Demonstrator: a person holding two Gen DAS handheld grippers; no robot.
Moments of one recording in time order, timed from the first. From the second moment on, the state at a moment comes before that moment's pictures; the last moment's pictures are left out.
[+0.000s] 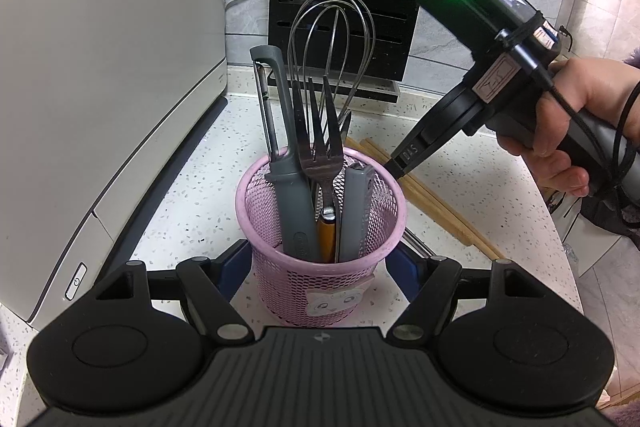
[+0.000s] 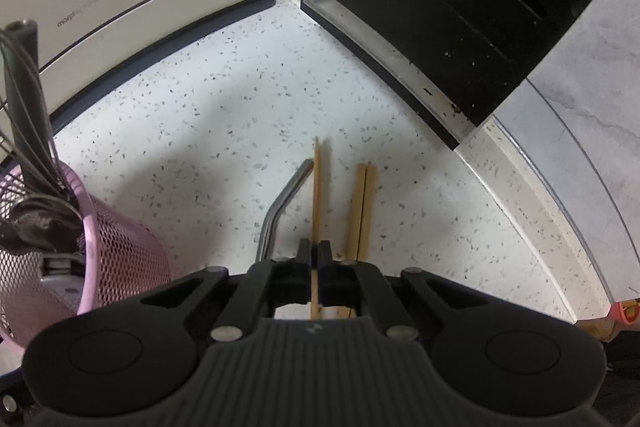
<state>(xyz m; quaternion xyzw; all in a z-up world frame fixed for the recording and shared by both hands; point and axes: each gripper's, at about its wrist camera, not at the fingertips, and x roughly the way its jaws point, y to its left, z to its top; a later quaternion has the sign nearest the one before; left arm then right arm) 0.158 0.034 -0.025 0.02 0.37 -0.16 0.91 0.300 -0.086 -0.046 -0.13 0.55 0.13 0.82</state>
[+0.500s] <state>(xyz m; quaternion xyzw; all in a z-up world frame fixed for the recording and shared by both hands) 0.159 0.032 -0.025 0.02 0.37 -0.16 0.91 0.301 -0.093 -0.045 -0.09 0.57 0.15 0.80</state>
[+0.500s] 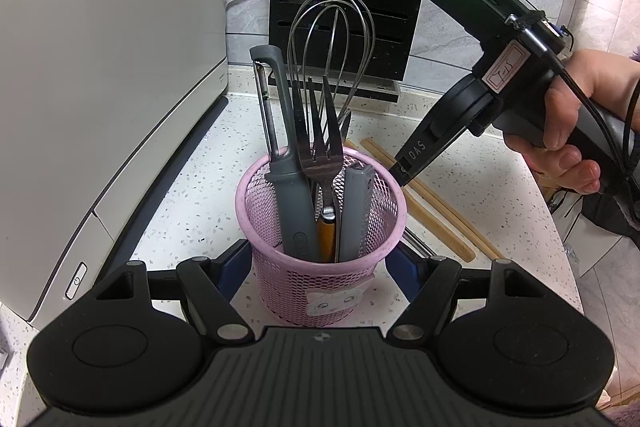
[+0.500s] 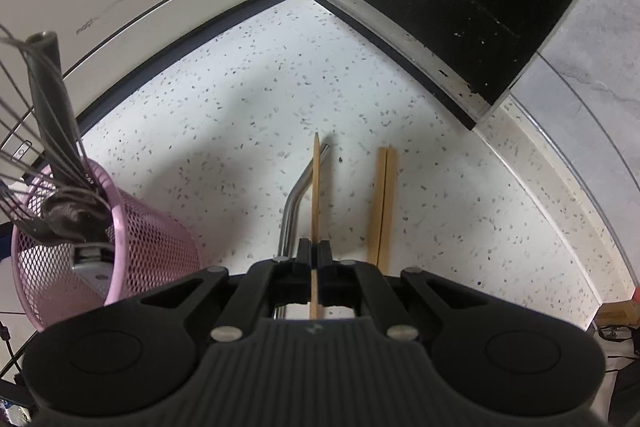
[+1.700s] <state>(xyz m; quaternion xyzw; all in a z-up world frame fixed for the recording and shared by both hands) 0.156 0.033 -0.025 0.02 0.37 -0.16 0.91 0.284 -0.094 -0.025 -0.10 0.54 0.17 0.82</state>
